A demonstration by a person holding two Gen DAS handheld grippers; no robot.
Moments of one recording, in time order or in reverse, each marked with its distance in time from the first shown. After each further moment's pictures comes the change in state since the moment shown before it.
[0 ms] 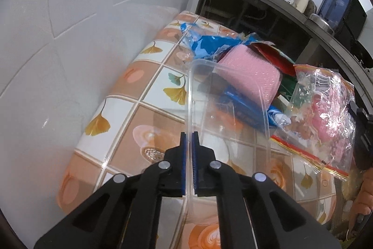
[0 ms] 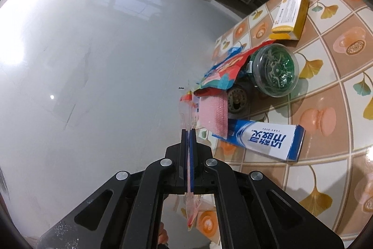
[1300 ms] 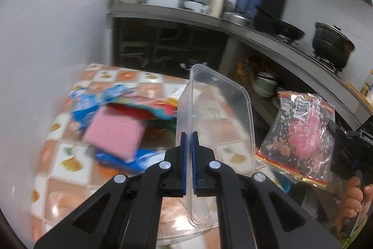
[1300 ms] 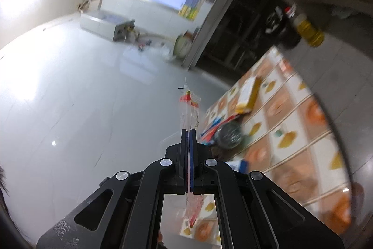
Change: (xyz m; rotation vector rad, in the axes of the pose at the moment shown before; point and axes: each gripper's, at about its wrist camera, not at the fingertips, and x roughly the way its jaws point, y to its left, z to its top) left arm -0.045 -0.185 0.033 0.350 -0.156 -0.342; right arm -0.214 -0.016 -0.022 0.046 -0.477 -0.043
